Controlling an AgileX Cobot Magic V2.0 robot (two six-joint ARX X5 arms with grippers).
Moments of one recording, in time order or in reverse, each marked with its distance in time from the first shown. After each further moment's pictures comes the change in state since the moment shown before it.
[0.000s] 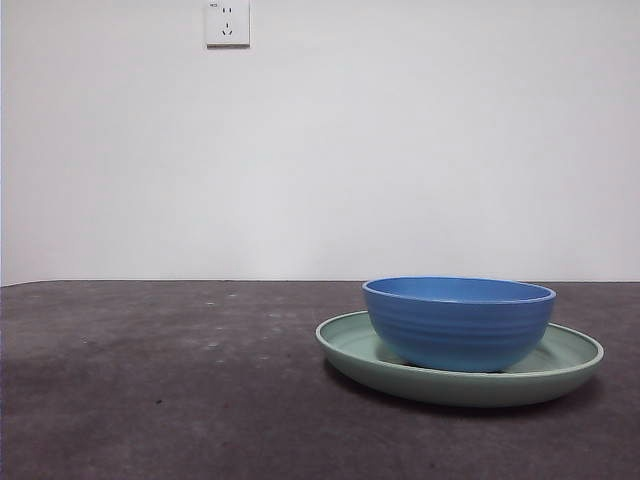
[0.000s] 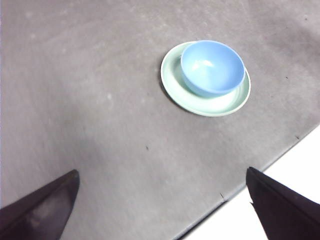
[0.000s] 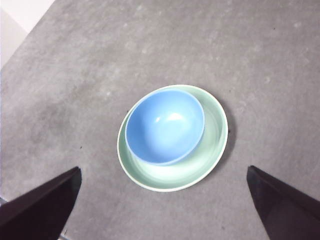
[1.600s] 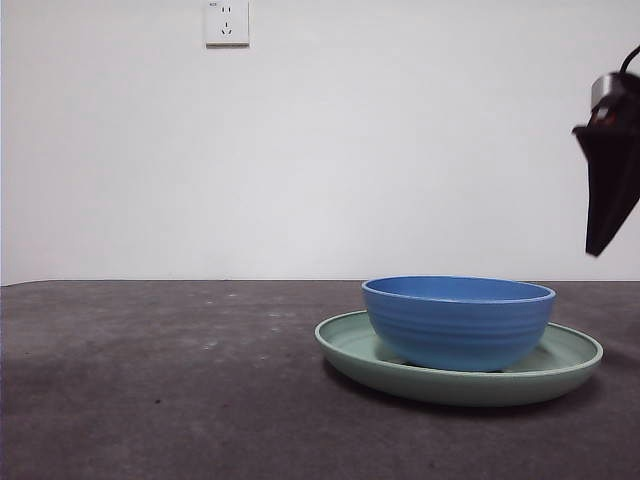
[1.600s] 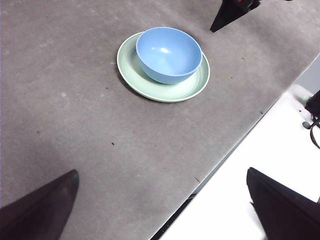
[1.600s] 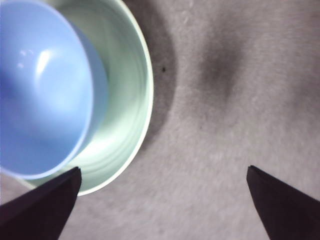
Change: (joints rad) left arm 0.000 -0.126 -0.160 0.071 0.160 0.103; right arm 0.021 0.780 0.005 0.154 0.143 -0.104
